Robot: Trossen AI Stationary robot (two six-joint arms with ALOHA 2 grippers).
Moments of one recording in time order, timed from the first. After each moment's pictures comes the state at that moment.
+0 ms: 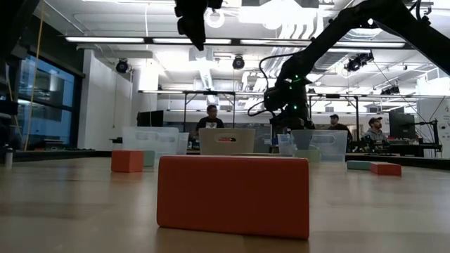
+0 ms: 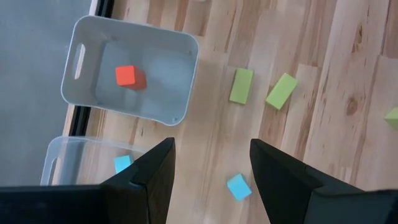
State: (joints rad) left arm 0.44 1.86 2.14 -1.46 -0.02 0.13; right arm -0.86 2.13 1.64 -1.10 0.03 -0.28
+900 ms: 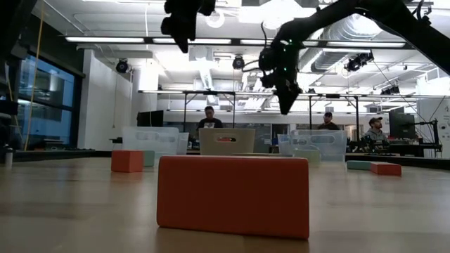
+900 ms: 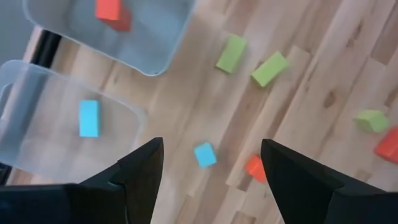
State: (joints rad) left arm 0.42 1.85 2.11 -1.57 0.01 -0.13; right arm -0.86 2.13 2.13 -1.36 0.01 -0.30
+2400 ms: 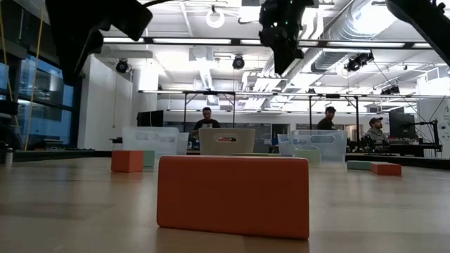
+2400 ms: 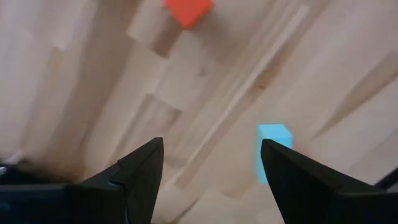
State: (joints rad) left arm -0.19 1.59 1.26 -1.25 0.05 -0.88; right arm -0.71 2.00 2.33 -1.57 -0.06 -0.08
